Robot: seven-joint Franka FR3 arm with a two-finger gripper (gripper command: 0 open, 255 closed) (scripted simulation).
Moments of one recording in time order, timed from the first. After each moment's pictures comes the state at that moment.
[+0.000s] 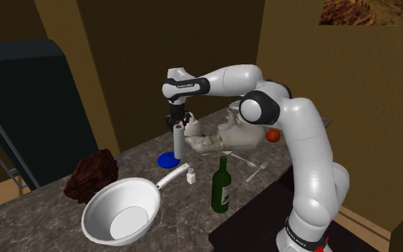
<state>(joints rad) 0.10 0.55 0.05 -1.31 0.04 1.84 0.33</state>
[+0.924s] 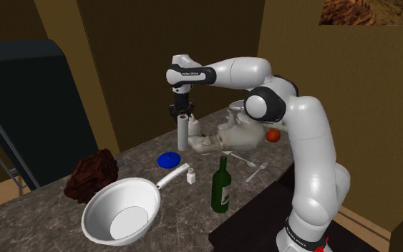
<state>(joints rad) 0.07 0.49 0.04 -1.26 0.04 1.73 0.30</state>
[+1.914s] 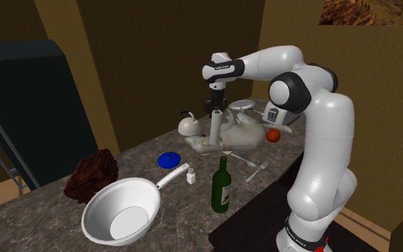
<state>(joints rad) -0.13 0.25 -0.05 -1.61 0.07 1.82 -0.01</state>
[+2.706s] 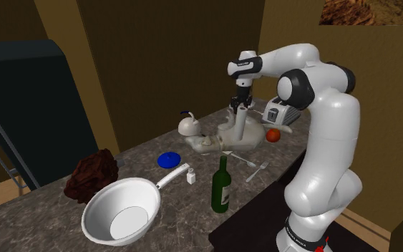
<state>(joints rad) -0.29 0.22 -0.16 -1.65 0.08 1.81 -0.27</state>
